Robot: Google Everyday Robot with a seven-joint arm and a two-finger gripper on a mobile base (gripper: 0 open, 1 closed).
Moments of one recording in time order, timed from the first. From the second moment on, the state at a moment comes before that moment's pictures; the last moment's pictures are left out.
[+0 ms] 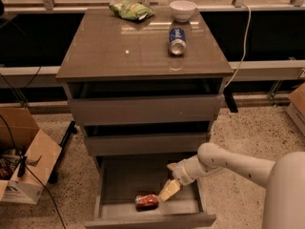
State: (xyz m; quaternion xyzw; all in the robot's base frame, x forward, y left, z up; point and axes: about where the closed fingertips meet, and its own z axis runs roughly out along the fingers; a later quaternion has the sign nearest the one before) arm 0.527 -0.064 0.375 -0.49 0.78 0.33 0.20
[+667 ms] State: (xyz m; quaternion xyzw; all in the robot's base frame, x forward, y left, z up) arm 0.541 -0.060 0.258 -0.47 0.79 0.35 0.17
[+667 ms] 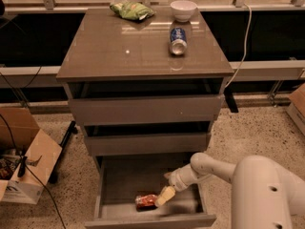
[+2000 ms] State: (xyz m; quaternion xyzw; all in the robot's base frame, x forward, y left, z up) arm 0.564 -0.027 0.198 -0.45 0.80 0.34 0.18
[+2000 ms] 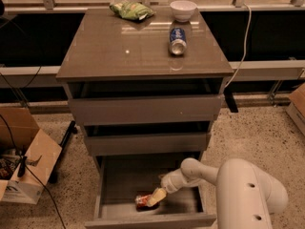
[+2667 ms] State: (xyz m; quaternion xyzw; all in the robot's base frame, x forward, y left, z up) arm 0.570 0.009 0.161 -0.45 0.80 0.34 0.19
